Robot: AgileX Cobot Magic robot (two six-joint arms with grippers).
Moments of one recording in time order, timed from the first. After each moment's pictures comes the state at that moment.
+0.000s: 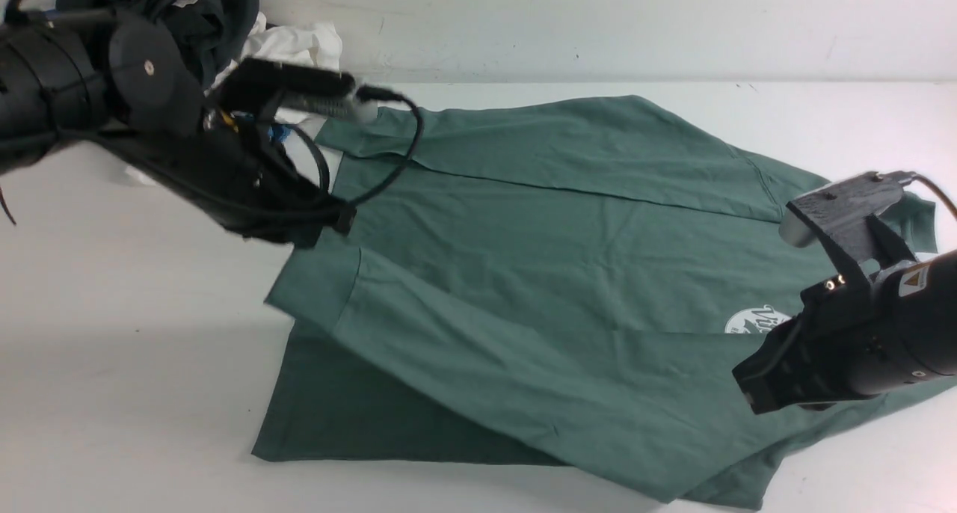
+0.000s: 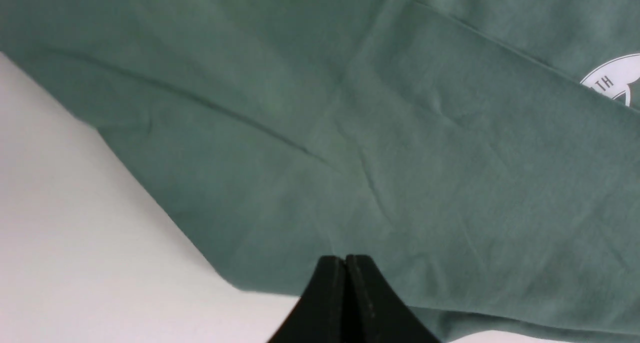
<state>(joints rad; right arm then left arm) 0.30 1.33 -0.85 0.37 0.80 -0.44 -0.22 1.66 -1.35 -0.23 0.76 0.24</state>
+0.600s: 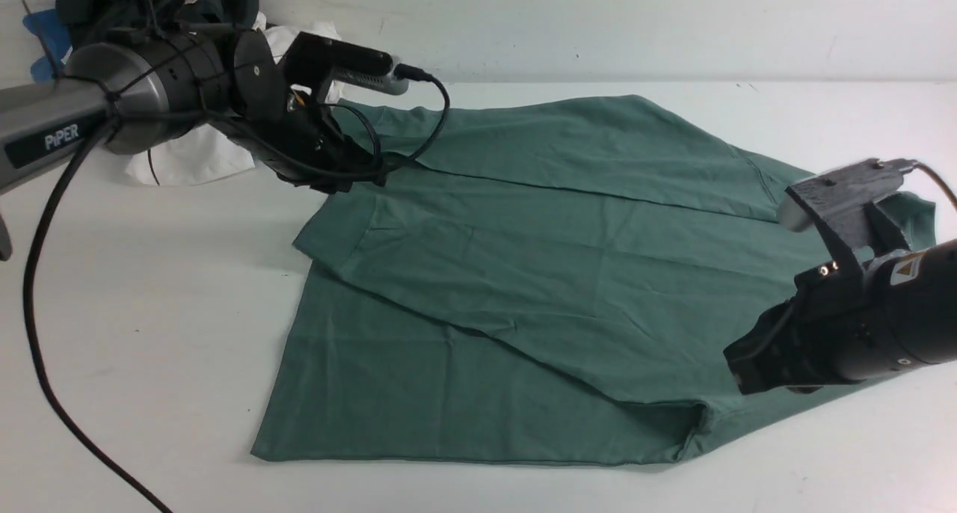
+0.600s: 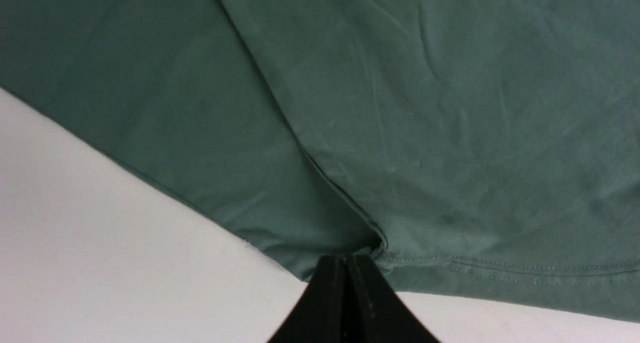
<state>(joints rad) 0.30 1.36 -0.85 0.40 0.74 -0.45 -0.19 2.07 -1.67 -0.14 0.61 0.19</state>
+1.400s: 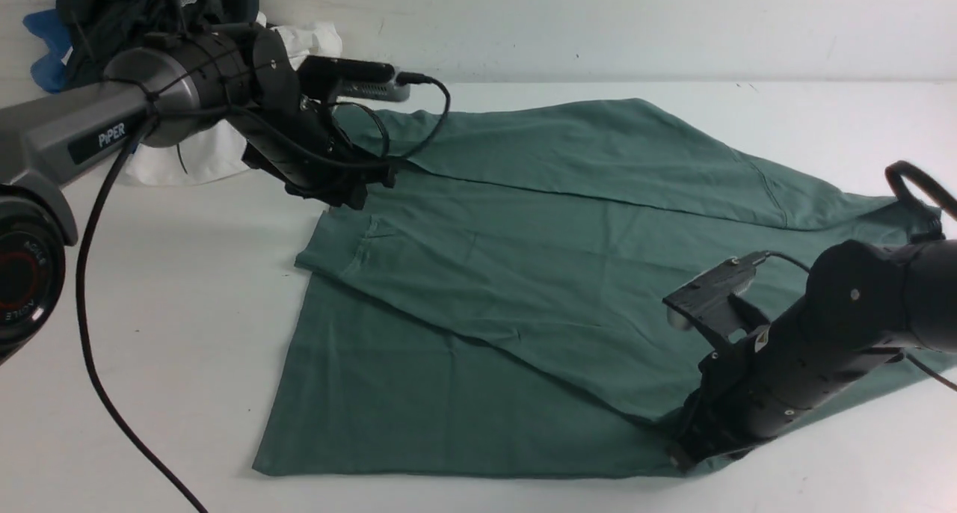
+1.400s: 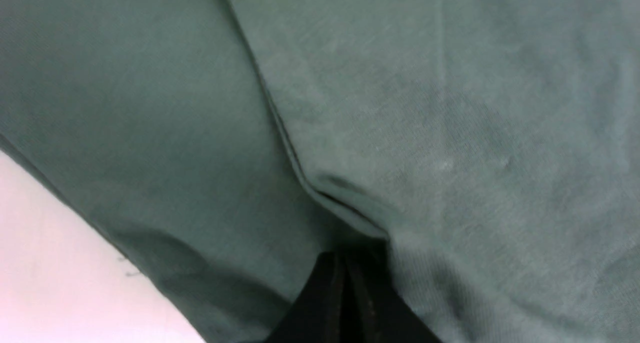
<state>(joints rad) 0.37 1.74 -0.88 0.27 0.73 -0.50 -0.16 2.19 -1.83 -0.23 0.76 0.13</state>
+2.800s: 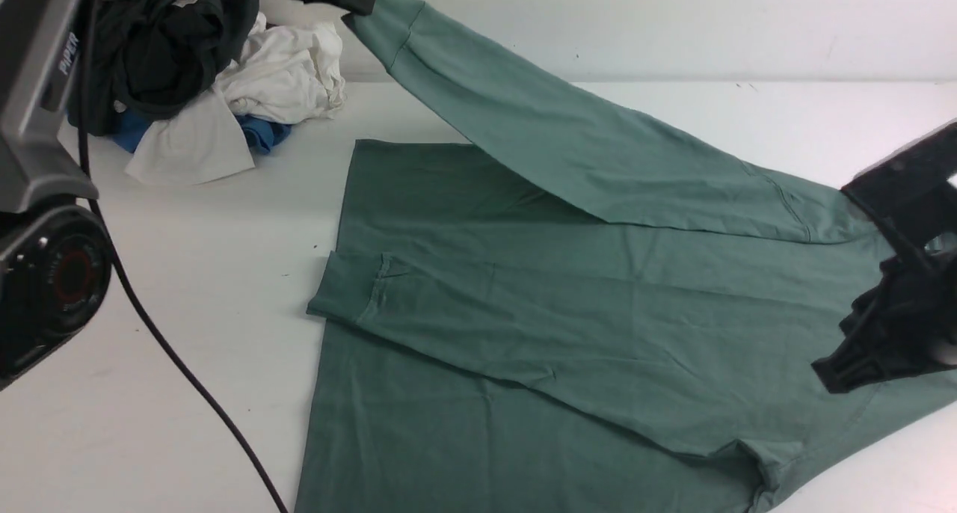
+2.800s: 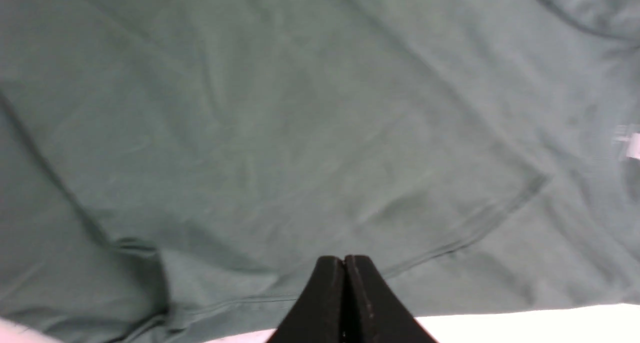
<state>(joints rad) 0.37 1.22 -0.86 -0.33 0.83 0.08 -0.17 2.25 -2.57 -0.36 1.24 0.23</state>
